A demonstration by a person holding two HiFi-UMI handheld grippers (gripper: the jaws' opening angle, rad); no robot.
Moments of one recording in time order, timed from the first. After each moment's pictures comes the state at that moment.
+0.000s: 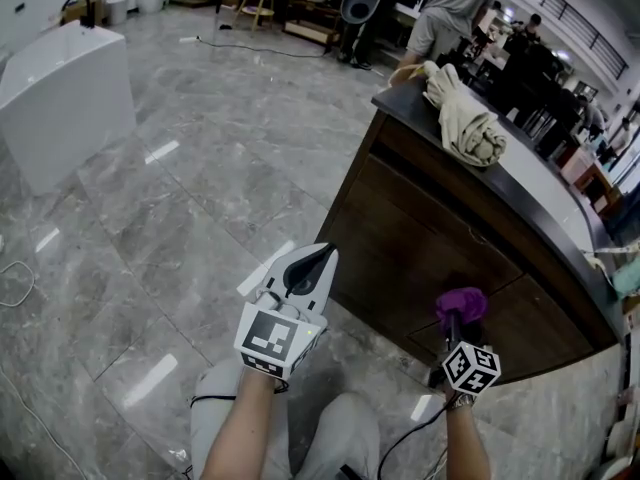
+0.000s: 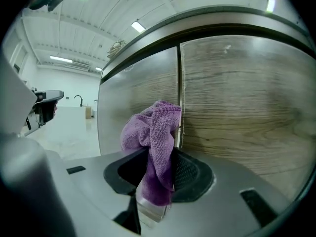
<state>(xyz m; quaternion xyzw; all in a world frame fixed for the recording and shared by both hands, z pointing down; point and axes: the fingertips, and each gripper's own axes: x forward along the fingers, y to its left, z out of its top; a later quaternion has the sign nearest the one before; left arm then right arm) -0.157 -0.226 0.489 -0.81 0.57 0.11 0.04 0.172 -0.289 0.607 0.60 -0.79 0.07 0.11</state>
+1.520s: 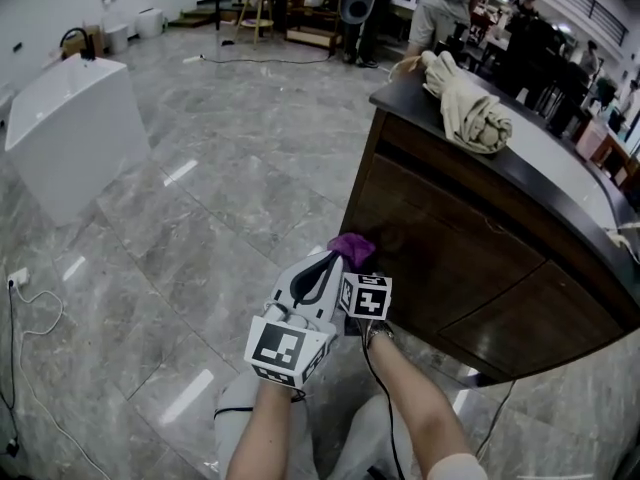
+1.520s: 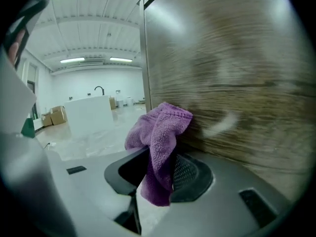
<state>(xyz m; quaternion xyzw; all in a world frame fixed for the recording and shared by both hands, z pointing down) -0.169 -0.222 0.498 -0.81 0.58 0.09 0.04 -0.137 -0.361 0.715 0.47 -0.85 0.15 0.18</state>
